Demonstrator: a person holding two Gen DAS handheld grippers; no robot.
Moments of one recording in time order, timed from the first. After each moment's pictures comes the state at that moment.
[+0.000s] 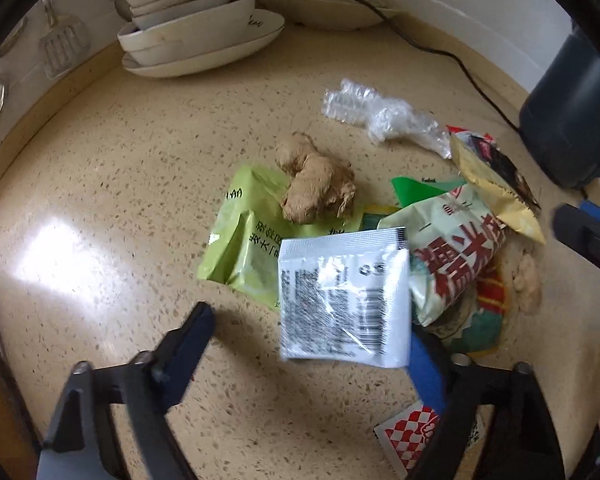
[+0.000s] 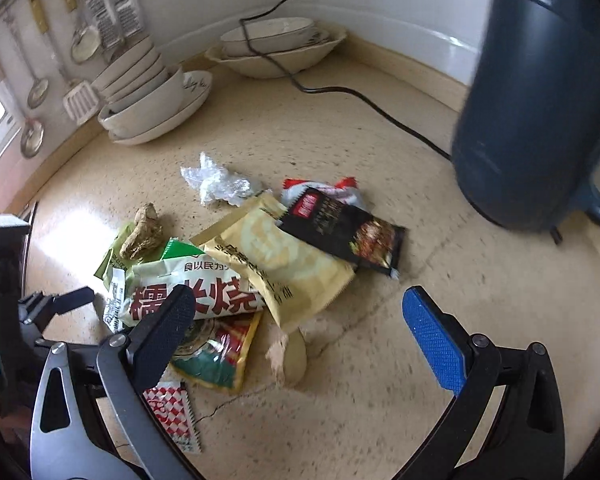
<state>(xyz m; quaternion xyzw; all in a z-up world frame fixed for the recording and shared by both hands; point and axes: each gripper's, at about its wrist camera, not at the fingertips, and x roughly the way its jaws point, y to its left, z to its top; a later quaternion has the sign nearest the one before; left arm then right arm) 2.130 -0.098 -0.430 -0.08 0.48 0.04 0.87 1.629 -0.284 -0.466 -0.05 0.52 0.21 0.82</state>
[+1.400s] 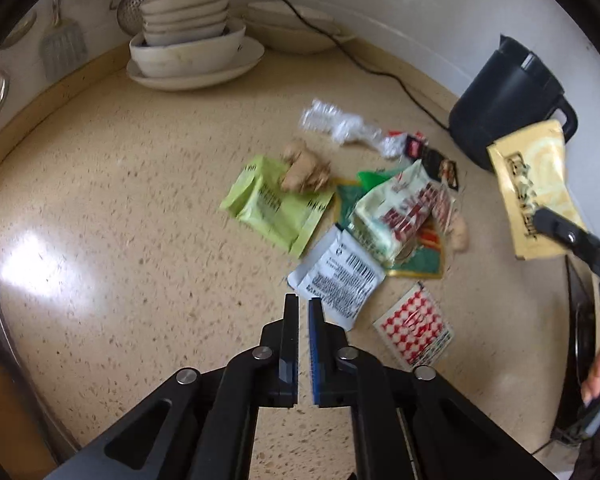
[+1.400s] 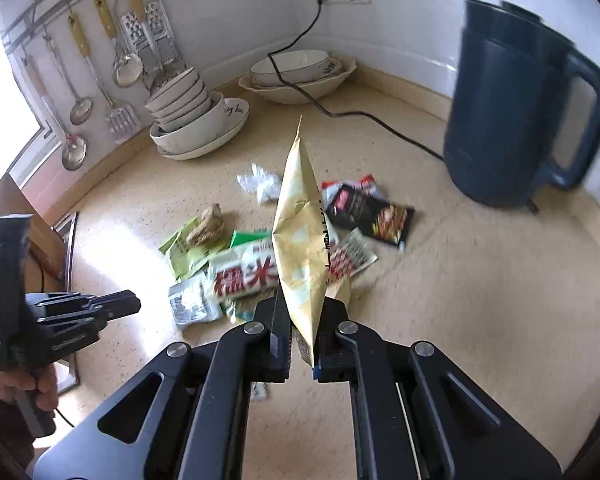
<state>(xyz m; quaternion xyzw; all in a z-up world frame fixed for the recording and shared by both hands) 2.025 -0.034 -0.395 -0.09 0.43 -0.08 0.89 1.551 -0.296 -0.414 0.00 0.49 0.21 0.85</state>
